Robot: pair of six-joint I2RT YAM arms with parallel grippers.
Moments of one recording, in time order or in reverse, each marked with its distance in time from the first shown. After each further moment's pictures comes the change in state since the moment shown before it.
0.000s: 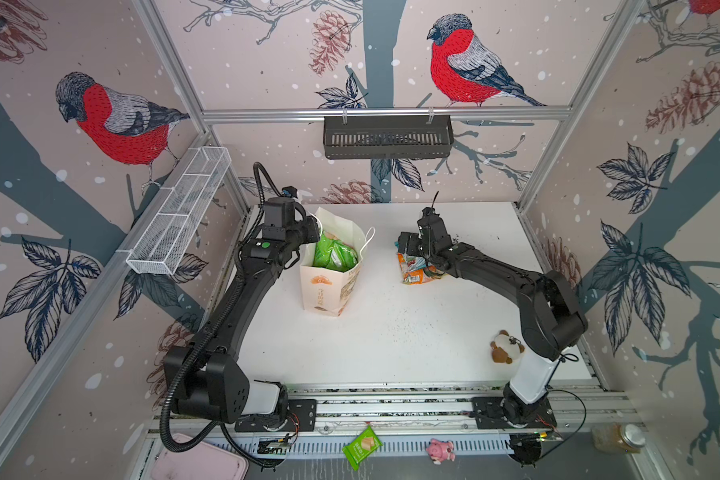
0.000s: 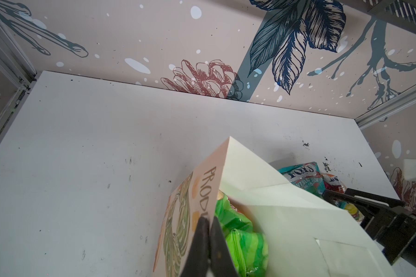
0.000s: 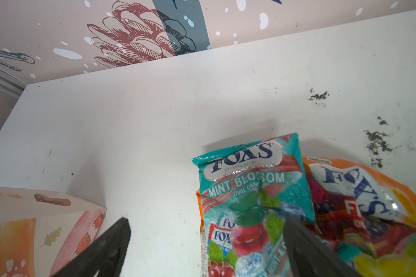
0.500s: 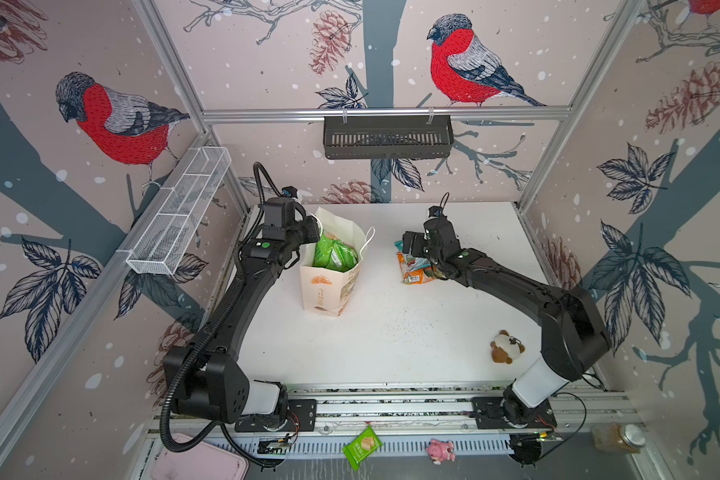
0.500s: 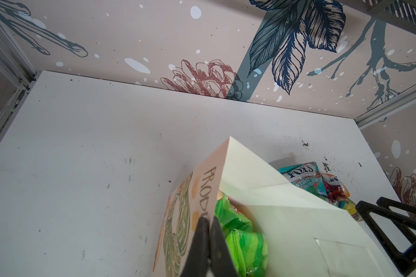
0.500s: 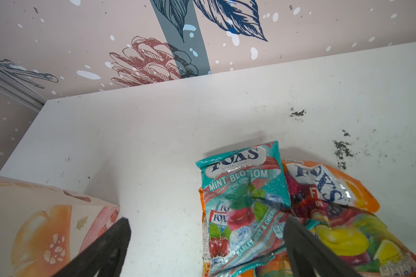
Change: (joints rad) left arm 0.000 0.000 0.000 0.000 0.001 -0.001; right arm 0.037 -0.158 -0.091 0.012 0.072 -0.013
